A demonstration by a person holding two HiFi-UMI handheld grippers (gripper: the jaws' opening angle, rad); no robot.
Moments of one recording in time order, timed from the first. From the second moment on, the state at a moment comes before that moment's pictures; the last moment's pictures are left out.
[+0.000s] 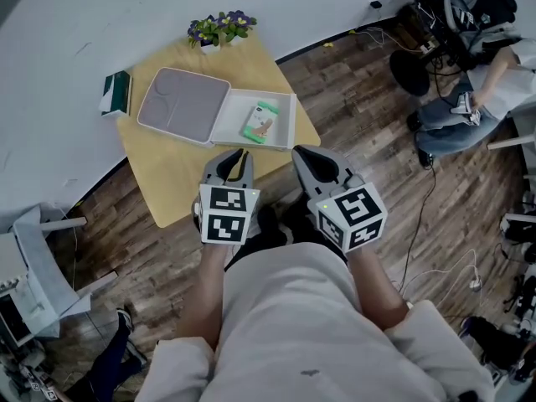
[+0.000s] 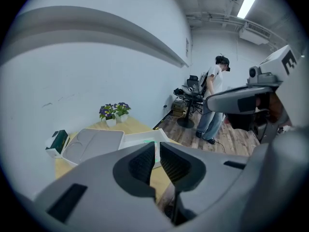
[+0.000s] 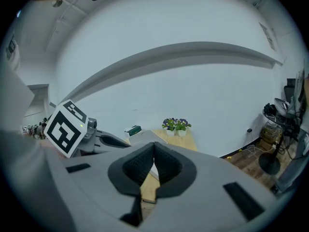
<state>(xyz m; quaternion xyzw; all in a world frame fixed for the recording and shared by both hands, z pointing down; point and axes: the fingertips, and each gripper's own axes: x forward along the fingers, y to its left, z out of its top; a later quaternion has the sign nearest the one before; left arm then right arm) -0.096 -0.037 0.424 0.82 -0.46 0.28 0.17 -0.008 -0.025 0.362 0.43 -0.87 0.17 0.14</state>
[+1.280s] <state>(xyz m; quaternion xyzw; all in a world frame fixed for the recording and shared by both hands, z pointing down) -0.099 -0.034 0.321 0.86 -0.48 0.11 0.14 0.009 -0.028 0.313 0.44 -0.89 0.11 0.11</state>
